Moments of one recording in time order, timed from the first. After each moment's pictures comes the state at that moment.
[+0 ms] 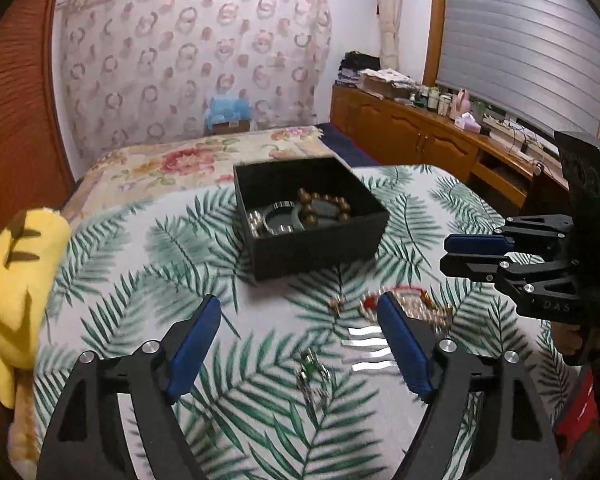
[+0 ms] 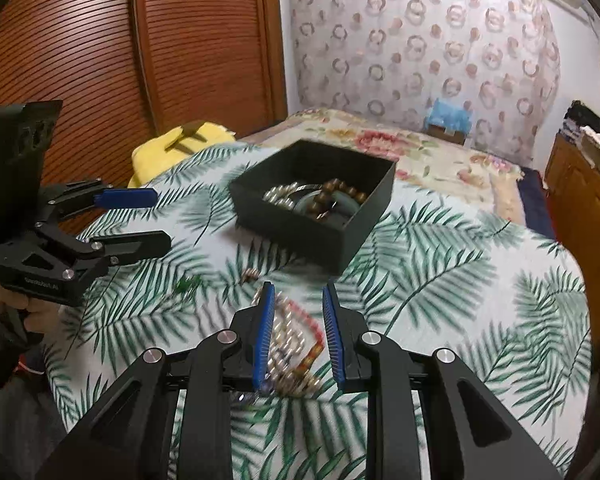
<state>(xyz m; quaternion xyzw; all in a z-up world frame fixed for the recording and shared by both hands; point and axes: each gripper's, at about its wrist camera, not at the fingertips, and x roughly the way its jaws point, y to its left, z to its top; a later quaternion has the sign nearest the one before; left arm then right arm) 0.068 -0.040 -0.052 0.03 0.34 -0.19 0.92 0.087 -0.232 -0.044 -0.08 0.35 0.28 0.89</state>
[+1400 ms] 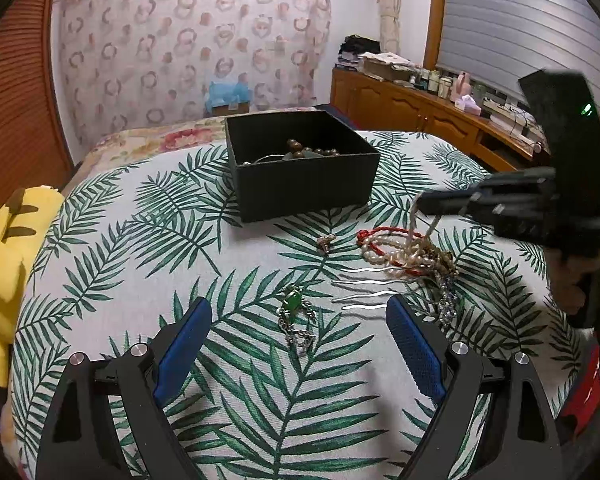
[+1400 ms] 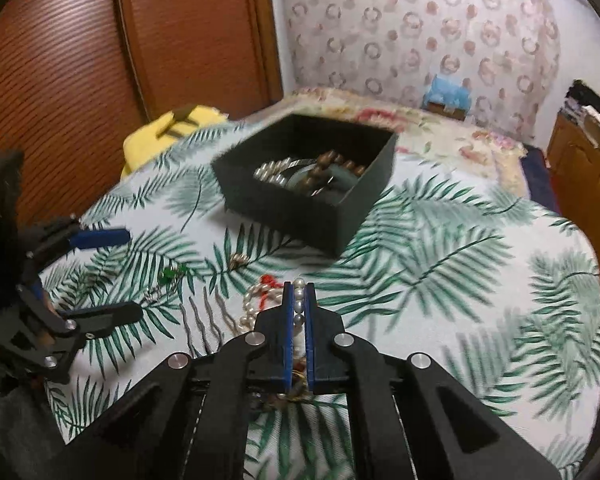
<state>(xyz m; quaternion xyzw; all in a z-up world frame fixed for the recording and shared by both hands) 0.045 -0.047 -0.082 0.04 0.36 -0.18 0.92 0.104 -0.237 -0.053 -0.07 0.38 0.27 0.88</state>
